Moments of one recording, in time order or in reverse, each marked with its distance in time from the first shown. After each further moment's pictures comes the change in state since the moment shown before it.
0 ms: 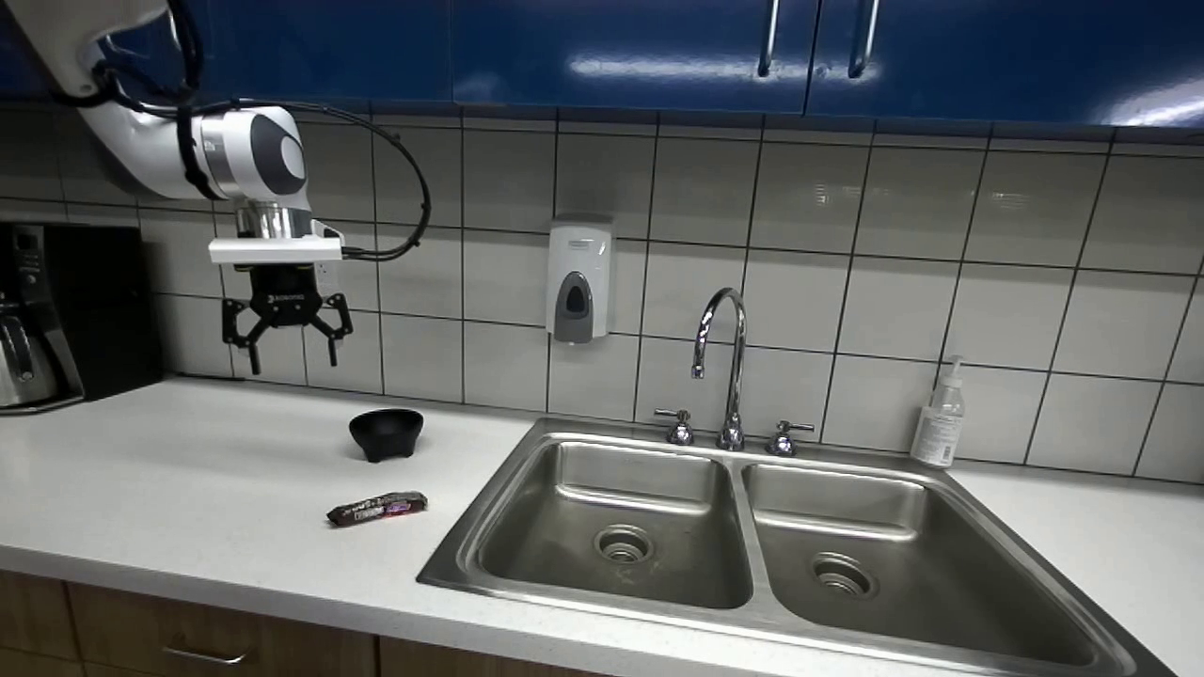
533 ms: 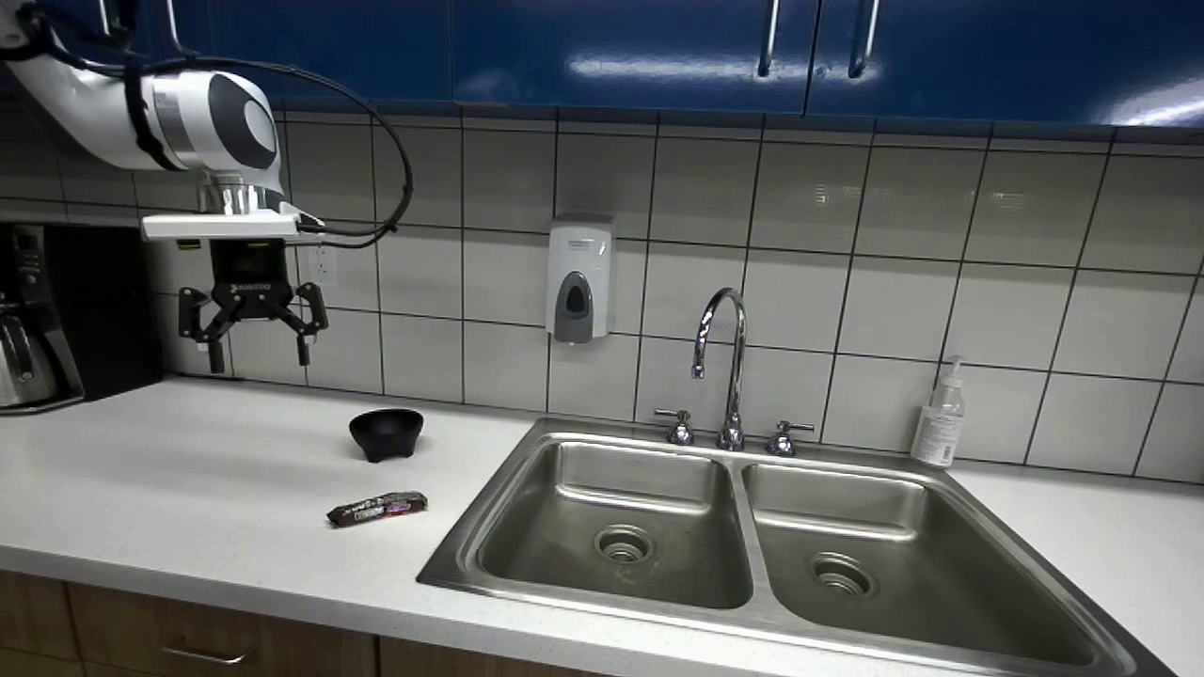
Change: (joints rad) arm 0.008 -0.163 0.012 -0.138 0.020 -0.131 0.151
